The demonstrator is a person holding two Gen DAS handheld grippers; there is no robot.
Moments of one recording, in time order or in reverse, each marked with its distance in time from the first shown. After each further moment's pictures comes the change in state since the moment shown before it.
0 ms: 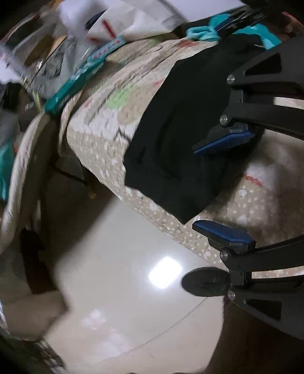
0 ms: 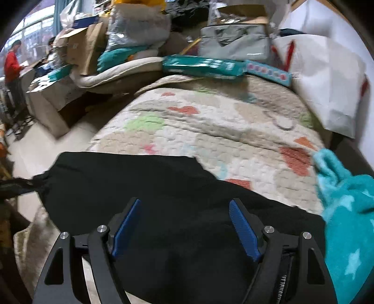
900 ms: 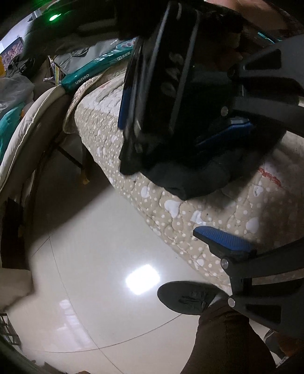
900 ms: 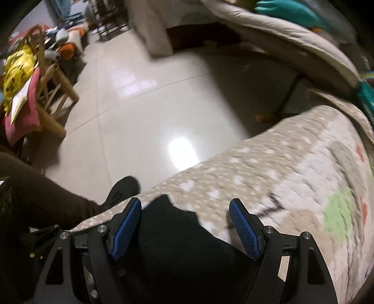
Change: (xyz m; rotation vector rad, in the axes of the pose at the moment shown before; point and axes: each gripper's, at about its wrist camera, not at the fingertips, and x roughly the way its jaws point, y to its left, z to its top) left arm 0.025 0.023 -0.002 -0.174 0.008 -0.067; right arm 0.186 0.277 0.094 -0.606 0.362 0.414
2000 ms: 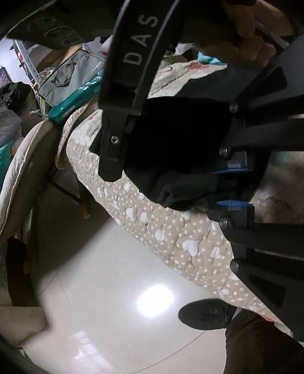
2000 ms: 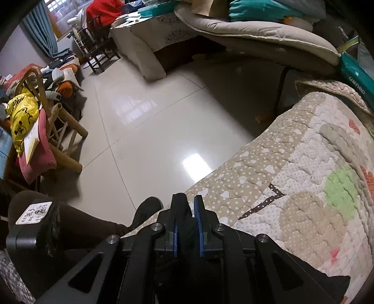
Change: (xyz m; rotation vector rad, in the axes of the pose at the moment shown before) left arm 0.003 -0.026 0.013 0.147 0.030 -0.143; right arm -0.050 -0.012 -0.008 0.211 -0.125 0.080
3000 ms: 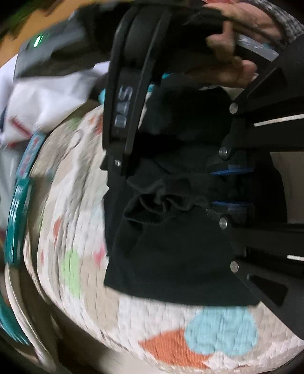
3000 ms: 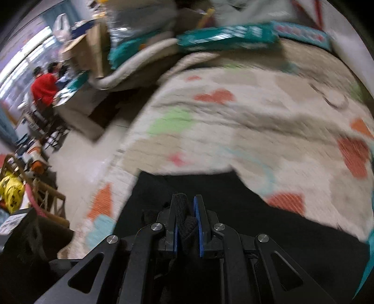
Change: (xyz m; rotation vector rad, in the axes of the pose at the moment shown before) left arm 0.058 -0.230 -0.126 0.564 0.177 -0.056; right arm -0.155 -0.183 -0.199 0.493 -0.230 -0.144
